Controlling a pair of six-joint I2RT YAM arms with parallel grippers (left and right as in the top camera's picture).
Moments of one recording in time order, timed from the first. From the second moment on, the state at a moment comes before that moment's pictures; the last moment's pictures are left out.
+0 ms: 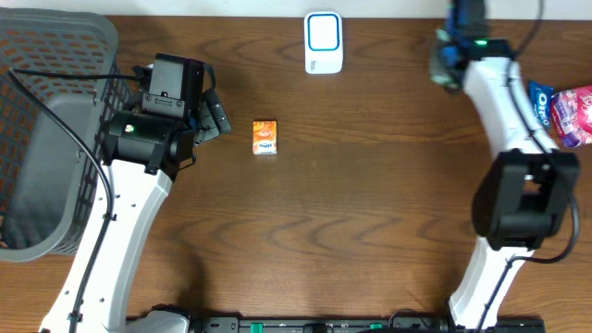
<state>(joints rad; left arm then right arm) -0.22 1.41 1.44 -1.05 -0.27 -0.56 -0.02 2.12 1.84 -0.74 0.28 0.09</state>
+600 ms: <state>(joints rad) -0.22 1.41 1.44 -1.05 -0.27 -0.56 -0.30 2.18 1.84 -0.93 0.29 -0.10</state>
